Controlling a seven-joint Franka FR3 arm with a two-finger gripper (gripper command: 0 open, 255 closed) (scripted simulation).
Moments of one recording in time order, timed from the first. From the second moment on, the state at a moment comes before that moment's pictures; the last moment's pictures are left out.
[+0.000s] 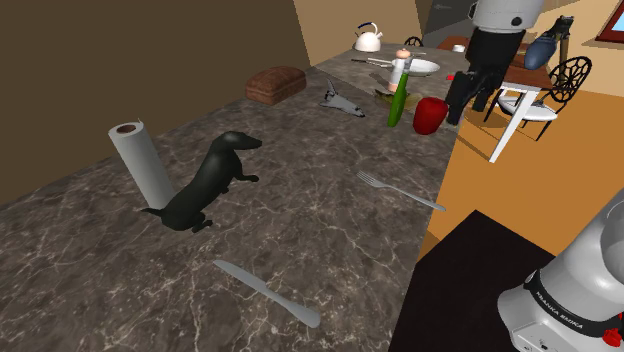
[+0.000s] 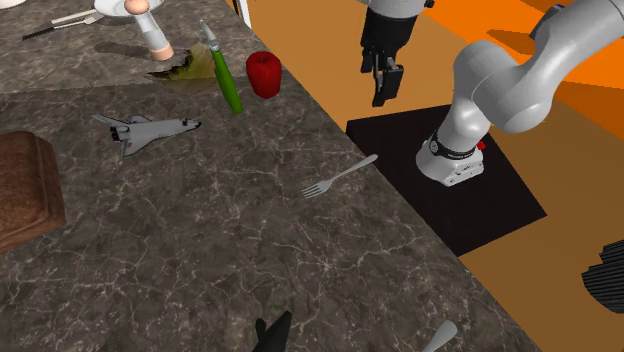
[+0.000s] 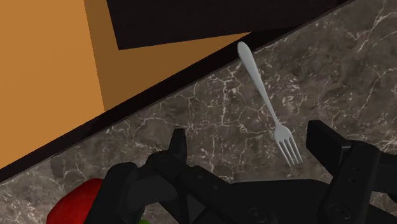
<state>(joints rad) 0.03 -0.75 0.02 -2.45 -0.05 1.68 0.11</state>
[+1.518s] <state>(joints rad) 0.15 -0.25 0.06 -2.62 0.05 2.42 0.04</state>
